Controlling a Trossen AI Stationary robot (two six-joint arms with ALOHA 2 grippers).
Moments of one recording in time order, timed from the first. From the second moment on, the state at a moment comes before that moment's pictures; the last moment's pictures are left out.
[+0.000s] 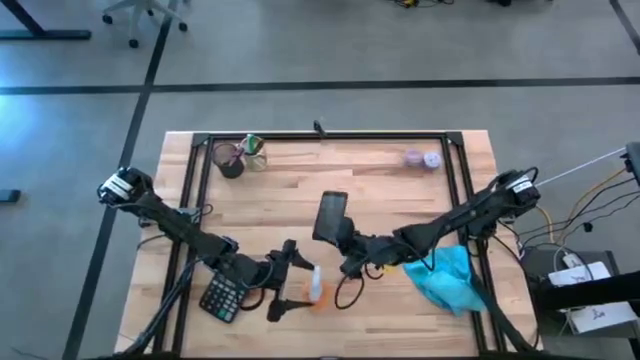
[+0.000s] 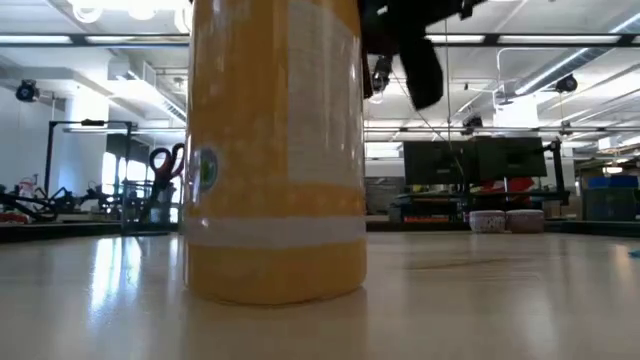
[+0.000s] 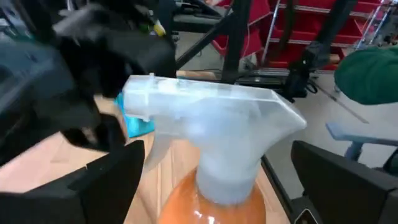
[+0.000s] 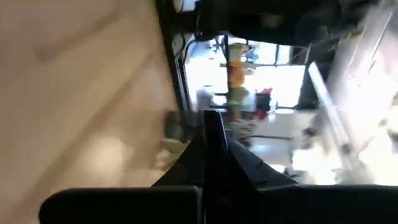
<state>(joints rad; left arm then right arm) -0.57 1.48 0.84 0.45 -0.38 -0.21 0.37 1.67 0.94 0.44 0.68 -1.48</state>
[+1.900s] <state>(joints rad) -0.56 1.56 0.84 0.58 -0.44 -0.07 0.43 1.72 0.93 0.51 0.78 -2.51</state>
